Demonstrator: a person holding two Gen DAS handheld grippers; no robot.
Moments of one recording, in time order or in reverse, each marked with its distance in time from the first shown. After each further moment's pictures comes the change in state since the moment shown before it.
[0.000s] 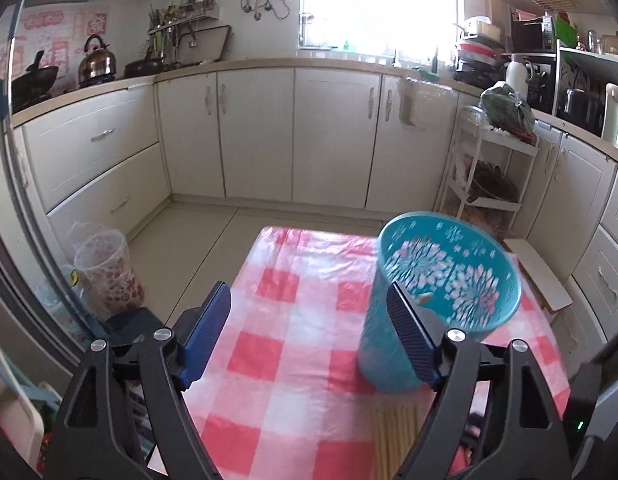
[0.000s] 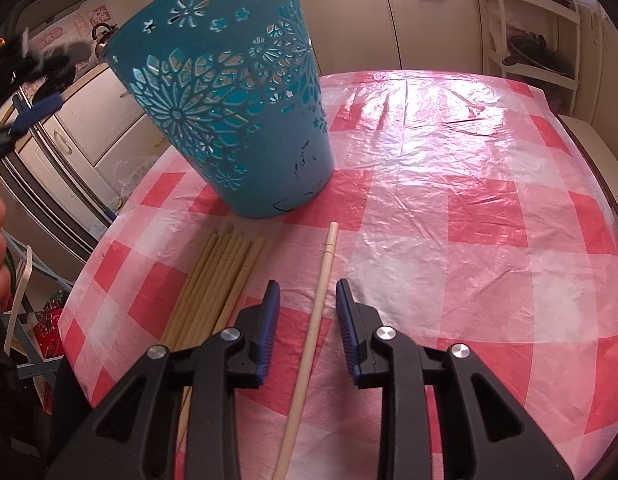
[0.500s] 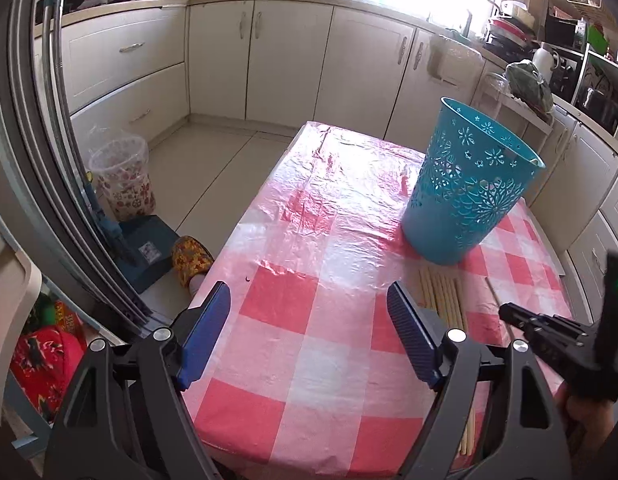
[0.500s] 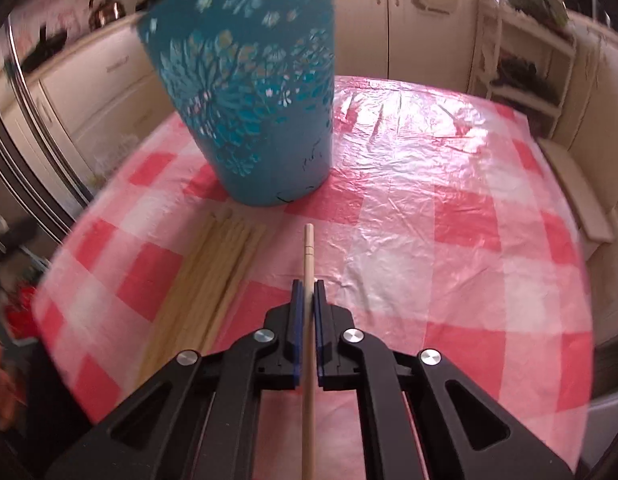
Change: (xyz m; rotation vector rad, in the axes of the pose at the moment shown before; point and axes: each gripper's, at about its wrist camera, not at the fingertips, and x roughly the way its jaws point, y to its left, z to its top) left arm -0.029 0.067 -0.099 -0.121 0.189 -0.024; right arm -0.024 0.018 -0.003 -0.014 -0.008 -0.059
